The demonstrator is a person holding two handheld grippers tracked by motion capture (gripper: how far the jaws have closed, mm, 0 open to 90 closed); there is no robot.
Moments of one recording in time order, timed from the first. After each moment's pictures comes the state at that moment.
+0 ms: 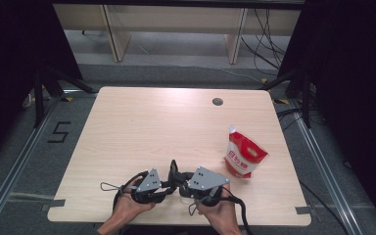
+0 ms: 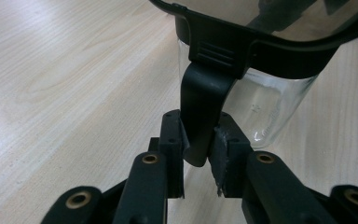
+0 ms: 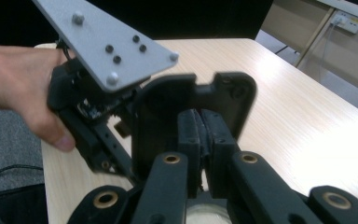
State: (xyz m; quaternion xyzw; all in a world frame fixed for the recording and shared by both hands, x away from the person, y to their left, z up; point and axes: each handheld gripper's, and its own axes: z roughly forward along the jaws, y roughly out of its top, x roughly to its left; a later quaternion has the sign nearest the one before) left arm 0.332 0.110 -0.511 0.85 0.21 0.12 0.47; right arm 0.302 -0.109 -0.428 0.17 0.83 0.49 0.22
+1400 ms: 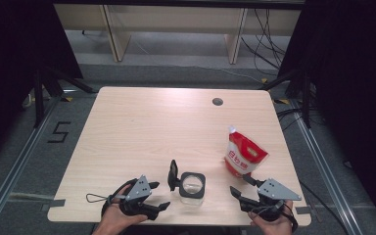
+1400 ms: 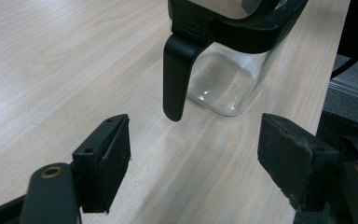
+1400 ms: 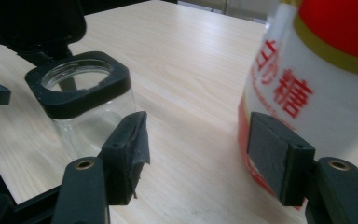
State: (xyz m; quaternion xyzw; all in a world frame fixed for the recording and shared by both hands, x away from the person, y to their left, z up) left arm 0.298 0.129 -0.497 0.84 0.26 0.11 0.46; right arm 0.278 -0.258 -0.468 0.36 0.76 0.49 0.22
